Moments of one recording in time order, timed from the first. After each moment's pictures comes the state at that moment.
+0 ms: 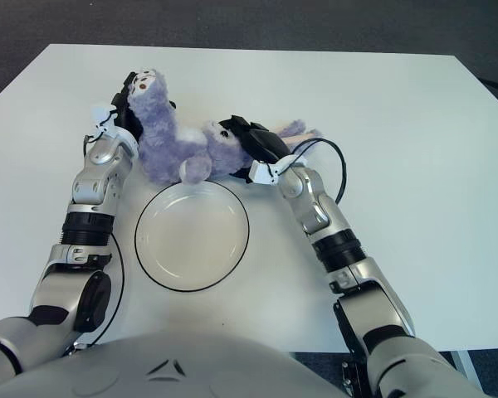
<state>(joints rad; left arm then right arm) -0.52 0.05 0.09 0.20 -0.14 0.18 -0.06 -0.46 -0.28 0.34 0.25 -0.54 -0.15 0.16</state>
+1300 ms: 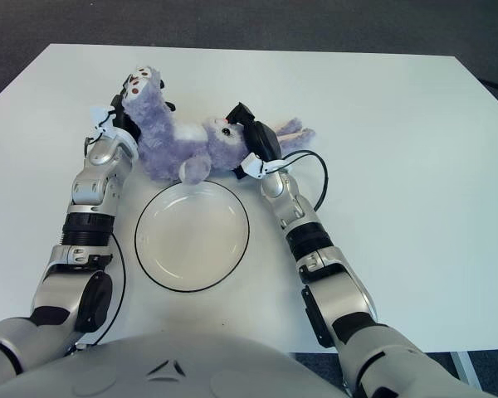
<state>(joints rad) -0.52 0.04 0.11 0.21 -0.15 0.19 -0.06 -0.51 -0.10 0.25 0.55 -0.45 -0.33 -0.25</state>
